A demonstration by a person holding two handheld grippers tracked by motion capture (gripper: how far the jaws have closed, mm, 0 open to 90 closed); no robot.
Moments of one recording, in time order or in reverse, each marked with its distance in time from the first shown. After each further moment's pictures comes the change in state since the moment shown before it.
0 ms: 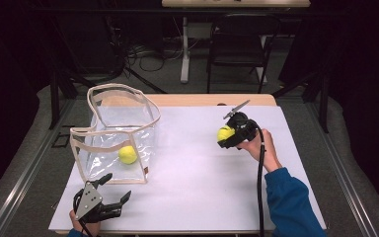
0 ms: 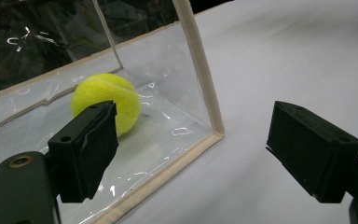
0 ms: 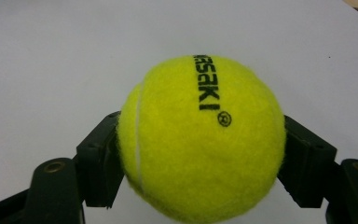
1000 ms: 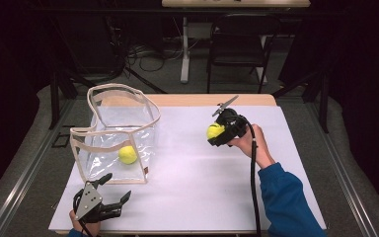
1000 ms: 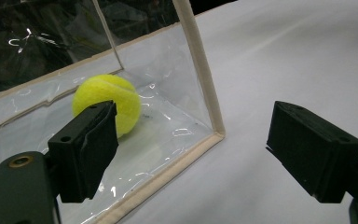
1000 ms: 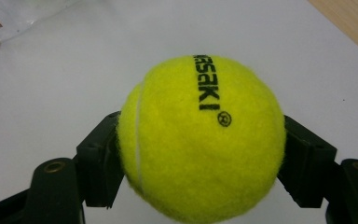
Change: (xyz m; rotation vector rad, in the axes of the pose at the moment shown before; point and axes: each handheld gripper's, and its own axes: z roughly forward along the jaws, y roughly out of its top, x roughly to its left) left arm 0.000 0.000 -0.001 -0.004 0.002 0.001; right arm 0.023 0.030 -0.004 -0.014 0.026 -0.076
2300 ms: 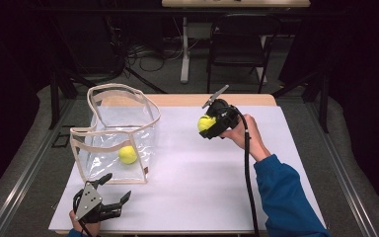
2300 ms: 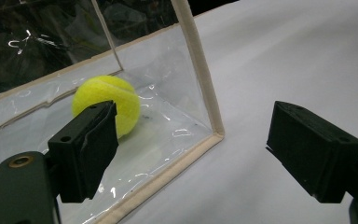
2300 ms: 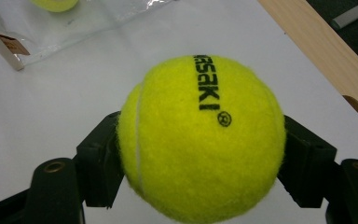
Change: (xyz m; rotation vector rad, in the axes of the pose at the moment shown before) left arm 0.000 0.000 0.000 -0.001 -0.001 0.003; right arm 0.015 0.038 -0.016 -0.018 -0.012 -0.082
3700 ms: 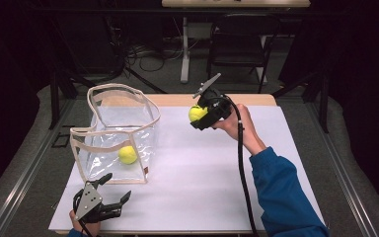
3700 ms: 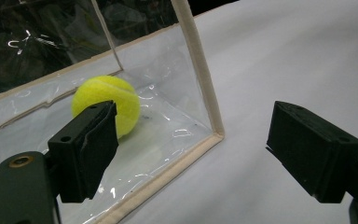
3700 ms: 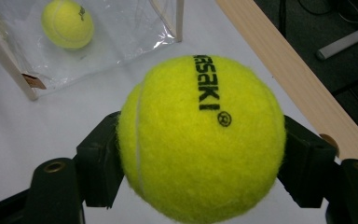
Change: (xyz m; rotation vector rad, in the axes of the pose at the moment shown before) left arm 0.000 0.000 0.000 0.000 -0.002 0.000; right arm 0.009 0.037 -0.018 -0.059 -0.020 -0.059
